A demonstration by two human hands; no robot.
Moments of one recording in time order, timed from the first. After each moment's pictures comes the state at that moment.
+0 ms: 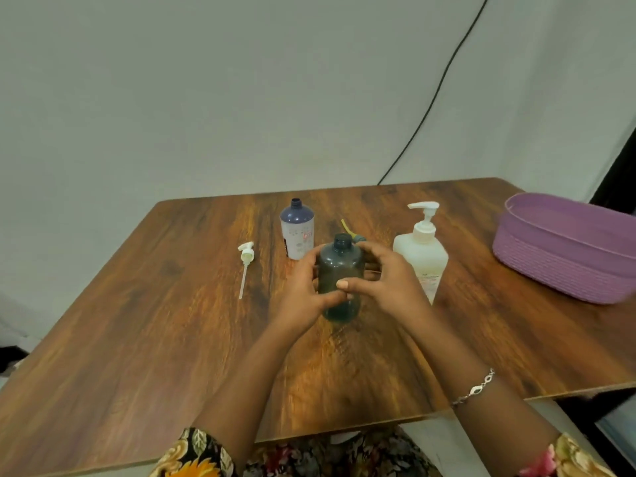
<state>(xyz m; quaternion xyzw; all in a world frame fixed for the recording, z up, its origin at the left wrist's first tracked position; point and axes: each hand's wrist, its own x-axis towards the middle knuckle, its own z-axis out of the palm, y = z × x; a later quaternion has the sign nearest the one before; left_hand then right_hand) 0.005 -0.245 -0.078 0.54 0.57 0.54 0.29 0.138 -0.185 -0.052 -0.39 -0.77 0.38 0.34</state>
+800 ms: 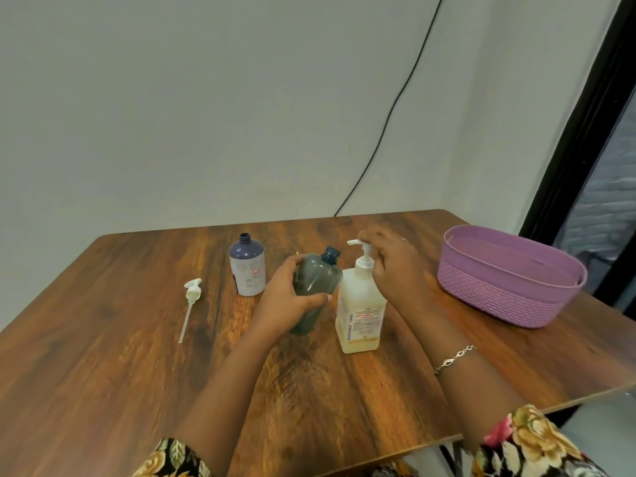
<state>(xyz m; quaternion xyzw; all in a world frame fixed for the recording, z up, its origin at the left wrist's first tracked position) 0.039 -0.190 -0.048 0.55 0.63 0.49 0.25 0.198 -0.109 -0.018 -0.41 -0.81 0.05 0.41</state>
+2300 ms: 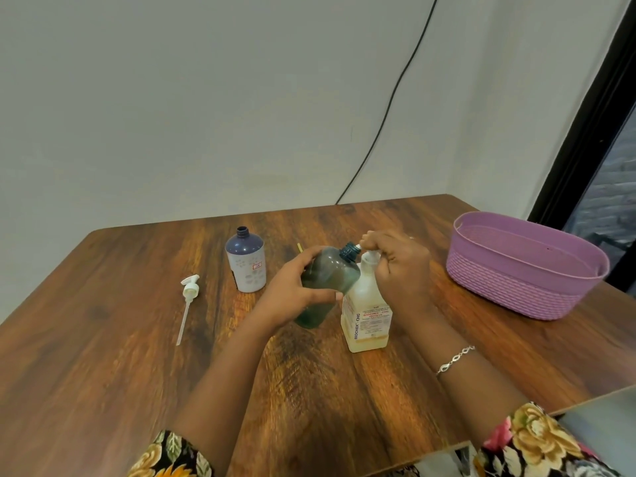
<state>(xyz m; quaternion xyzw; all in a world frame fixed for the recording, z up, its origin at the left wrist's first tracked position) 0.024 -0.167 -0.046 0.59 0.58 0.44 0.33 0.182 -0.096 -0.040 -0.31 -0.75 0.02 0.58</state>
